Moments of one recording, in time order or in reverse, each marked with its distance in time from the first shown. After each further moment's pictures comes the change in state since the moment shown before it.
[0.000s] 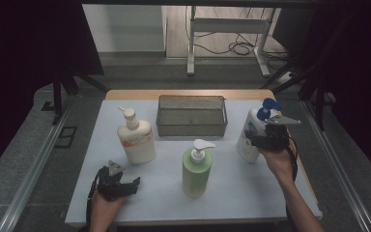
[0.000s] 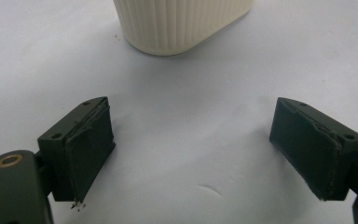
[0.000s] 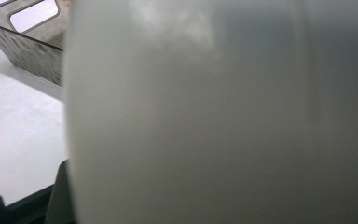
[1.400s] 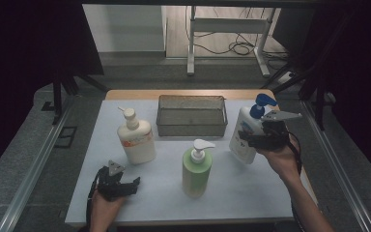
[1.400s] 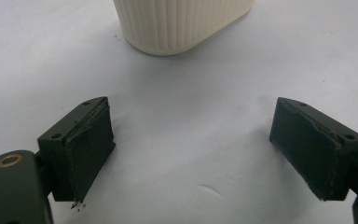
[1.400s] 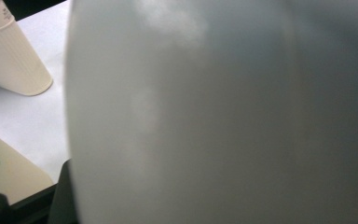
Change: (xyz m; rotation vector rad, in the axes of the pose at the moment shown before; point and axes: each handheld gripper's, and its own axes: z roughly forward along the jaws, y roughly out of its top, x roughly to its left) left arm 0.000 0.000 0.000 0.000 0.000 0.000; right arm 0.028 0.035 -0.032 0.011 0.155 -0.087
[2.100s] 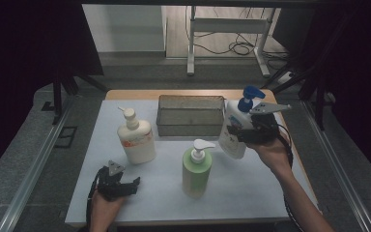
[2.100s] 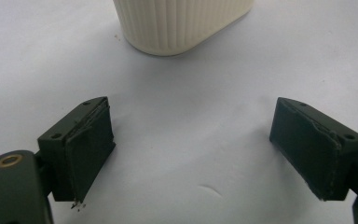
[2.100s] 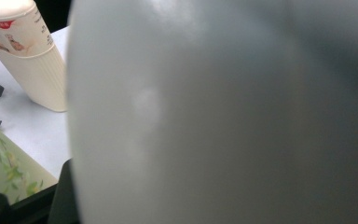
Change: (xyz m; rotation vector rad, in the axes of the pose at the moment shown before) left arm 0.000 0.000 0.000 0.000 0.000 0.003; right arm 0.024 0.034 0.006 -0.019 0.055 -0.048
